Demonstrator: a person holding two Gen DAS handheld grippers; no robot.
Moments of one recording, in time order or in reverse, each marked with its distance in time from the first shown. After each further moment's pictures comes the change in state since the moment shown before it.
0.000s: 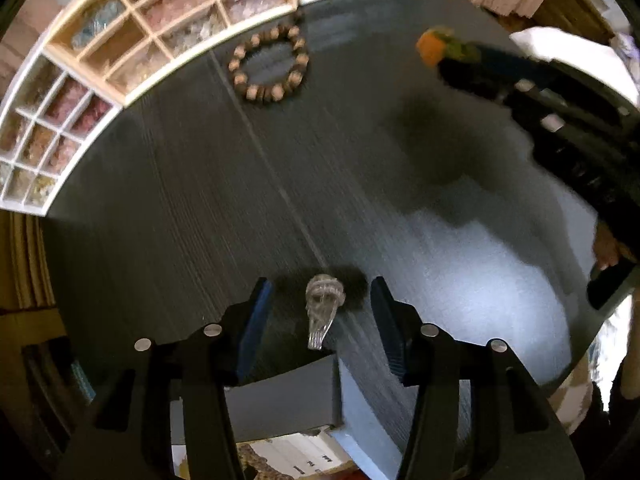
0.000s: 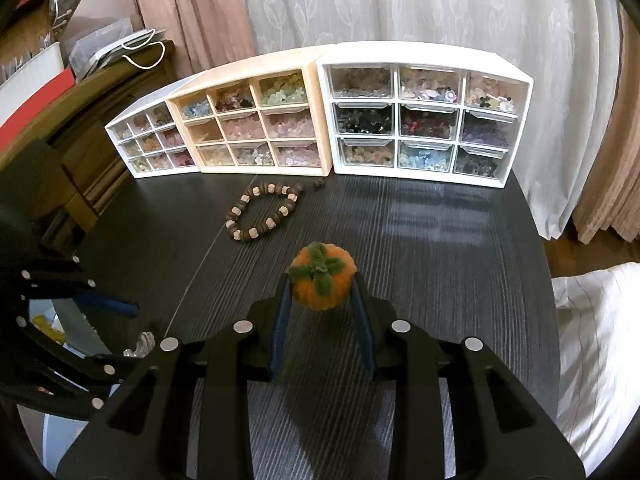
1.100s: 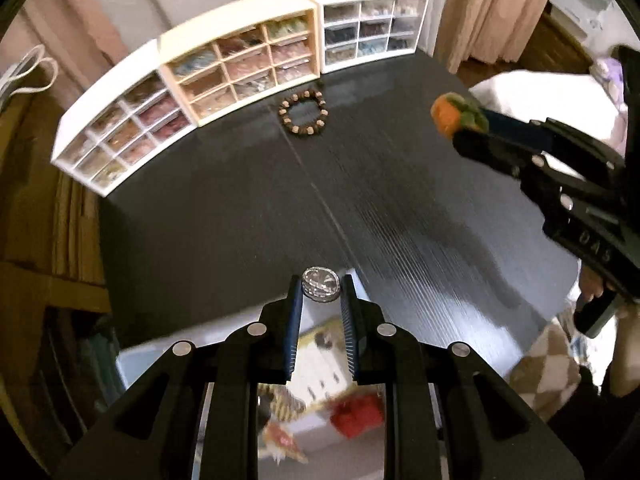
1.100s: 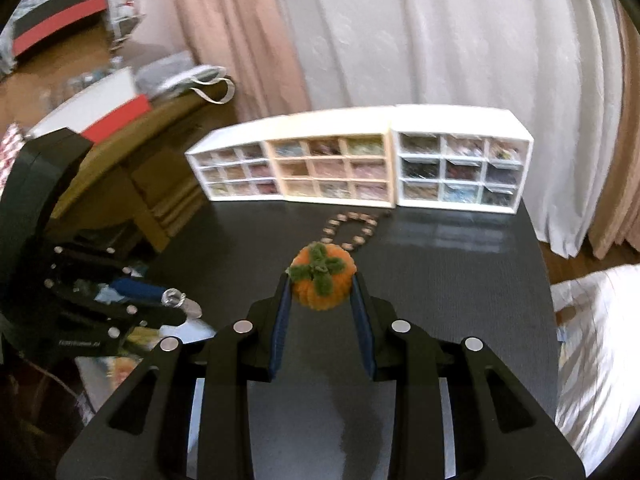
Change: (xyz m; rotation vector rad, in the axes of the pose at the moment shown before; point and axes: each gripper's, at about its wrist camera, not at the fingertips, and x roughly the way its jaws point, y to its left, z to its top) left arm -0.112 0.012 -0.072 -0.035 -0.242 -0.022; right arm -0.103 0.074 -0.012 -0.043 -0.125 0.133
